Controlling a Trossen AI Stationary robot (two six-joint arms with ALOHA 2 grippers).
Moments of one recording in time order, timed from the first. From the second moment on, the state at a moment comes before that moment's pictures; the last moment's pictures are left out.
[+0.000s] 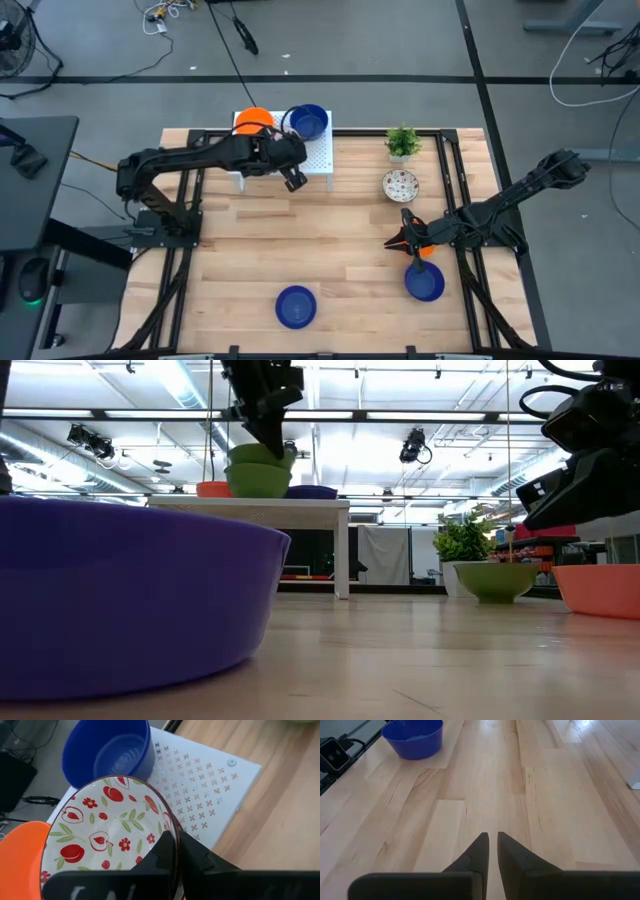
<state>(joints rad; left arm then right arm) 0.18 1.60 1.53 -0.93 -0.53 -0.20 0.43 0.89 0.16 0.21 0.25 0.19</state>
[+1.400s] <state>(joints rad) 0.21 1.62 1.63 -0.96 -0.39 -0.20 0.43 0.89 0.16 0.20 0.25 0.19</state>
